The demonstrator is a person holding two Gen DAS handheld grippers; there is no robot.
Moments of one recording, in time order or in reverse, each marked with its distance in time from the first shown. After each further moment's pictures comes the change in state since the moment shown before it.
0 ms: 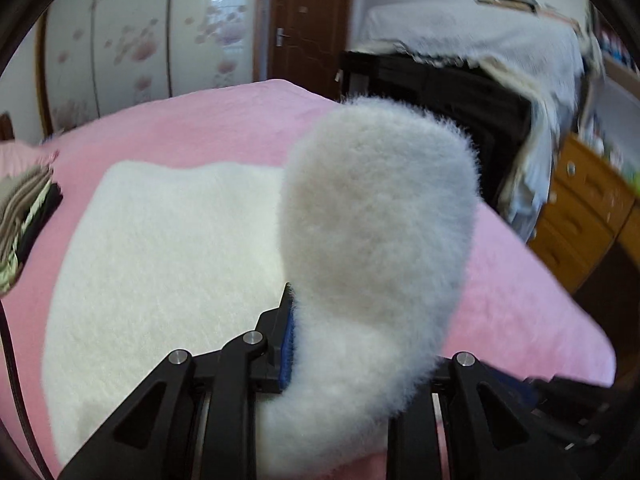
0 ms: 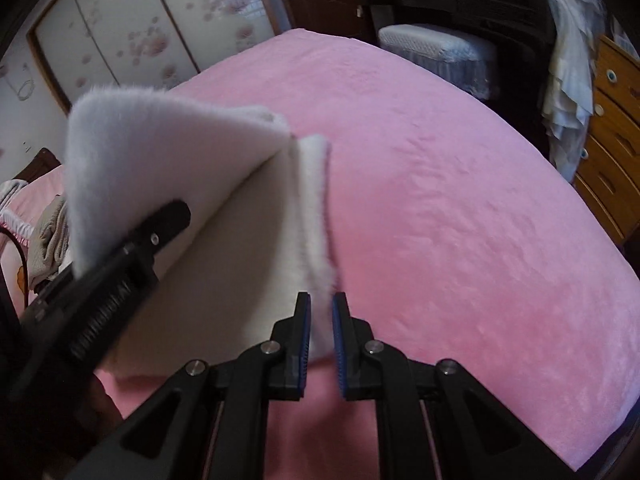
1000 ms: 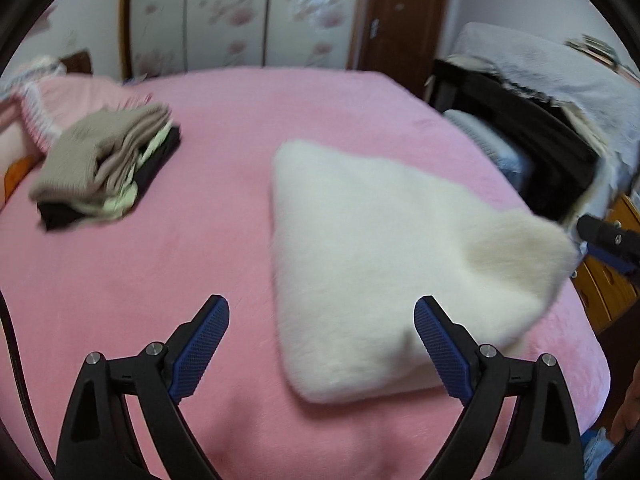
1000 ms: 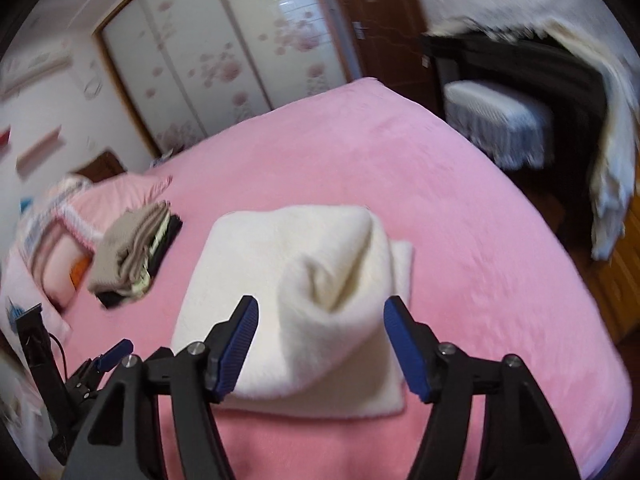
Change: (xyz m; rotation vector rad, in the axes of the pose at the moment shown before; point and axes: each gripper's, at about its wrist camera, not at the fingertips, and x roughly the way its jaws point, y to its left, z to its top) left arm -0.103 0.131 -0.019 -0.282 0.067 0.182; right arm -0.074 0.048 0.069 -0.185 -0.144 0.182
